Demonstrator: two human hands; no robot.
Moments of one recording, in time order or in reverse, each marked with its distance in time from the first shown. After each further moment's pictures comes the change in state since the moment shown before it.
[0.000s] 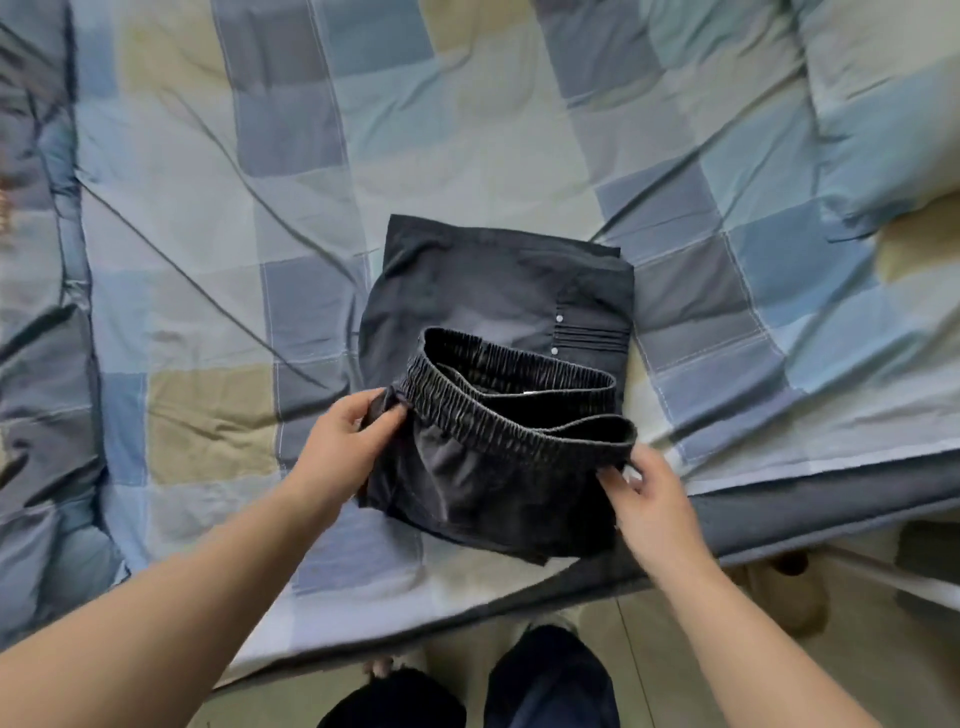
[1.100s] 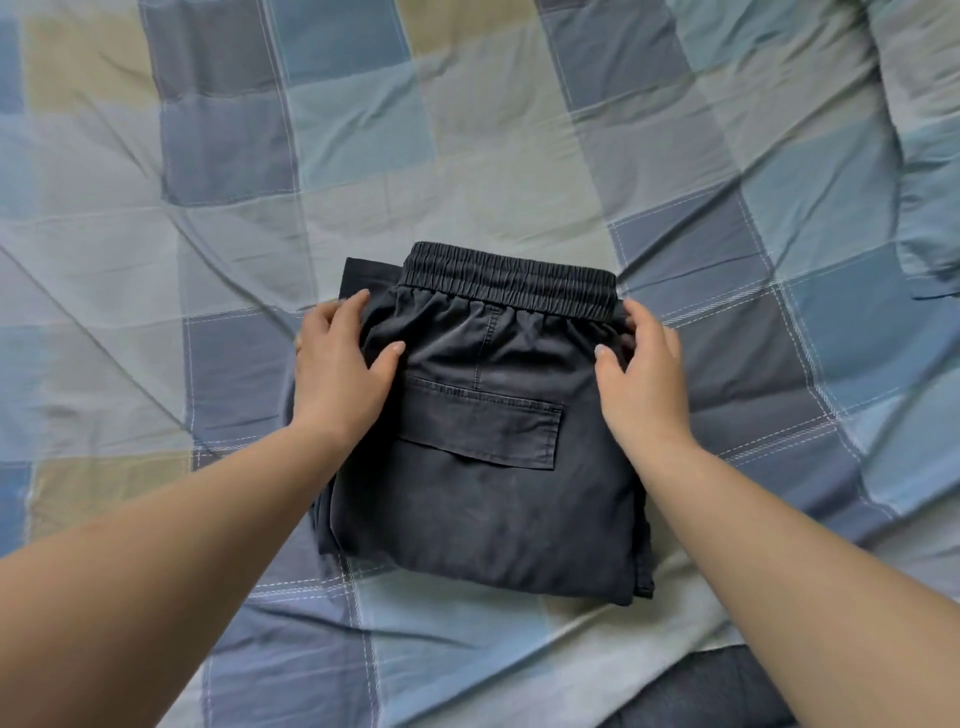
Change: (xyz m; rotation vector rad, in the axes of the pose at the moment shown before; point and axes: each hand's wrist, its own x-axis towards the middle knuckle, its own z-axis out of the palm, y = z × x) left_hand 0.177 0.043 0.038 0.604 0.308 0.271; right_hand 0.218 -0.056 0.010 -0.212 0.244 -0.180
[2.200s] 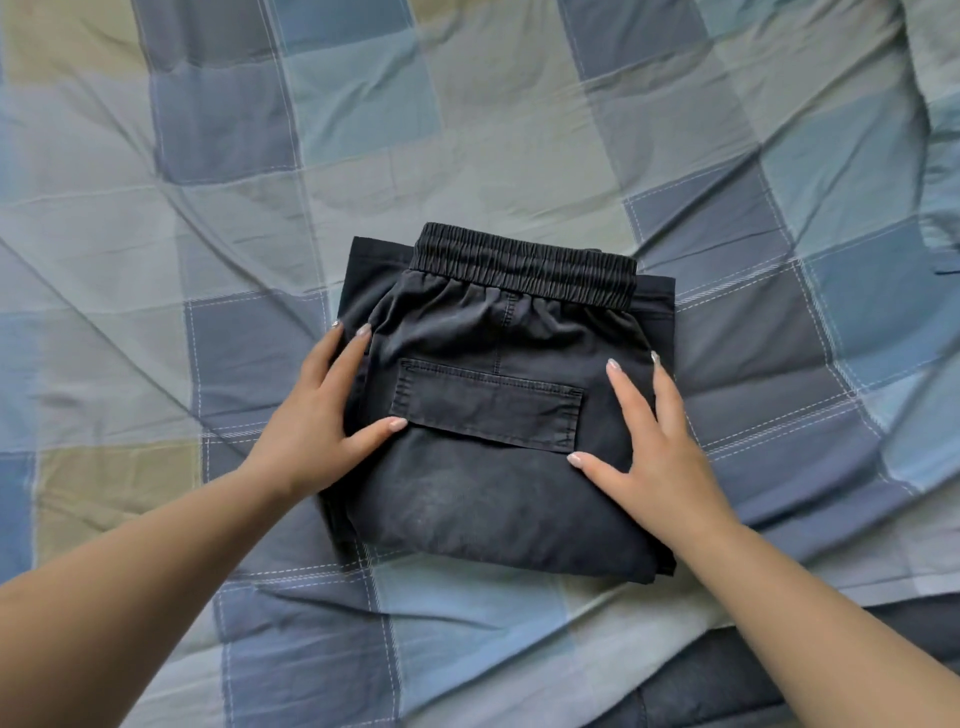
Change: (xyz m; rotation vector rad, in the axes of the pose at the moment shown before) left_hand -0.033 -0.063 -0.022 0.102 -0.314 0.187; right_hand -0.068 0.052 -0.006 -0.380 -0.288 -0.183
